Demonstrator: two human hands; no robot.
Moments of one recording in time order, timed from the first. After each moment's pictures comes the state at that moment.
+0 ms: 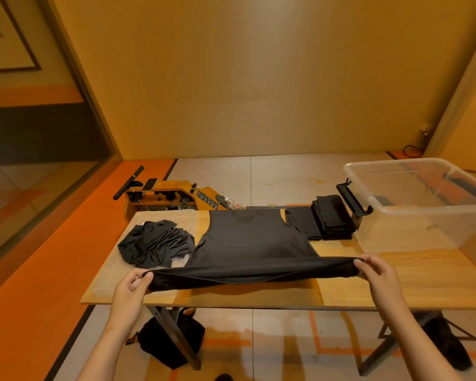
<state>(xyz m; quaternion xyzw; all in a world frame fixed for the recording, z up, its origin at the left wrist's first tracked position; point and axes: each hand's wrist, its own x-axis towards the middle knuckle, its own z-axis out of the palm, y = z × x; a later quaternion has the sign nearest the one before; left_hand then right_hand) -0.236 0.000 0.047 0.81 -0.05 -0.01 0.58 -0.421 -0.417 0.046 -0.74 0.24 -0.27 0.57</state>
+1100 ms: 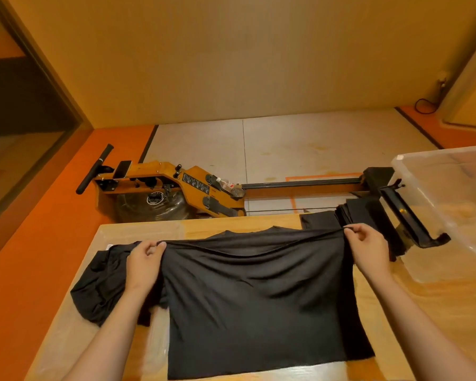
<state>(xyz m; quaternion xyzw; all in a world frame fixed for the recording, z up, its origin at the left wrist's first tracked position) 0.020 -0.112 -0.020 0.87 0.00 -0.04 0.49 -0.185 -0.500 -0.004 -0.77 0.43 -0.23 0.42</state>
